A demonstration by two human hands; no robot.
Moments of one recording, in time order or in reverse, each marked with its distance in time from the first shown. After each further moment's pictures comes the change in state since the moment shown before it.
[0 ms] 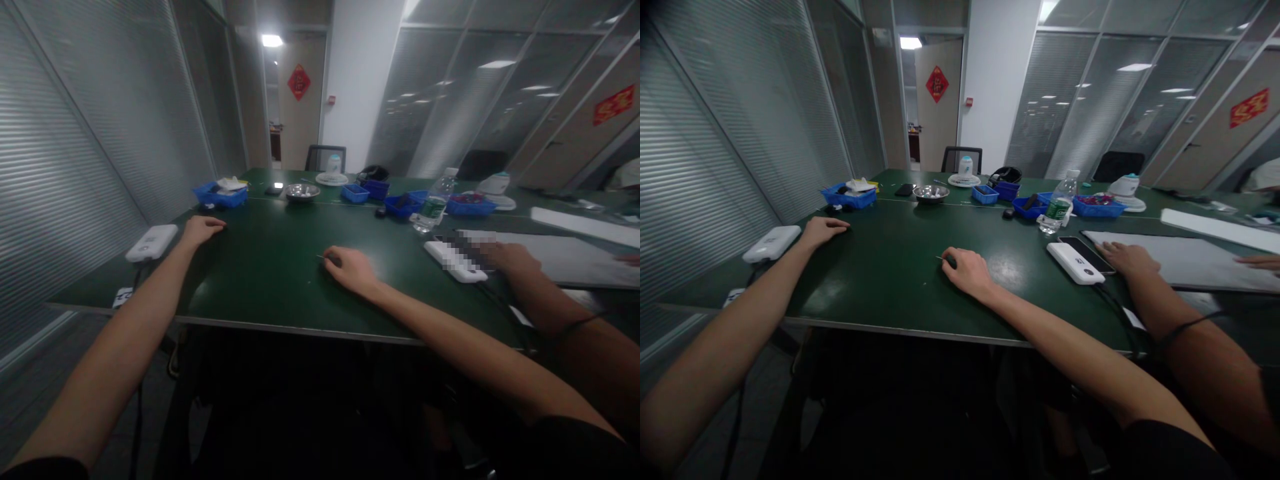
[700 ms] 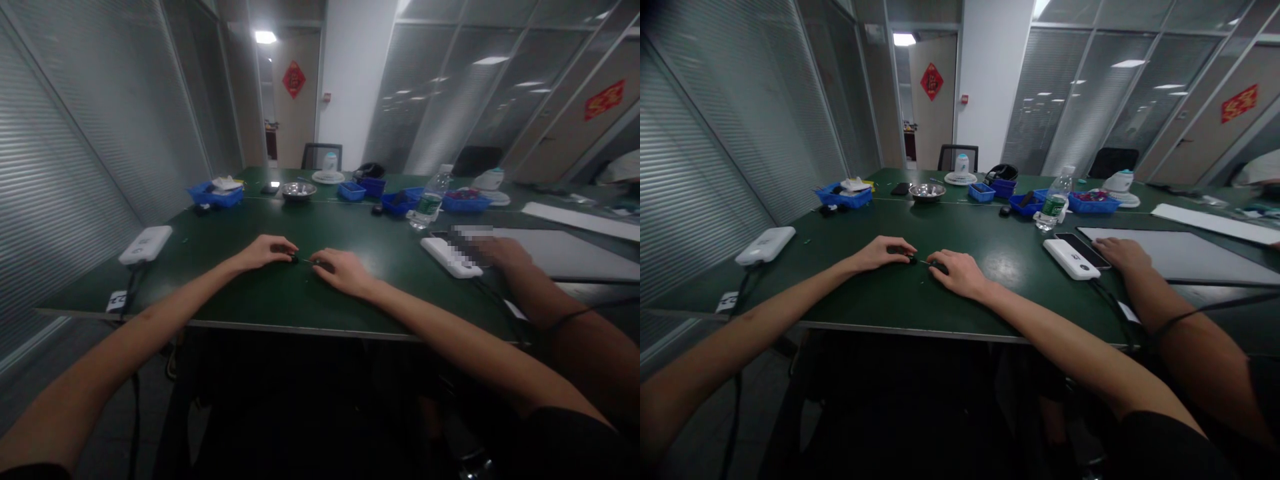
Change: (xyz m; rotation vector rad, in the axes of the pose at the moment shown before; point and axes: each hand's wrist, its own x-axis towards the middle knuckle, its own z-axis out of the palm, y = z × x) left_hand -0.113 0.166 0.068 -0.441 -0.674 0.653; right_hand -0.004 0.004 0.005 0.061 0.007 -0.370
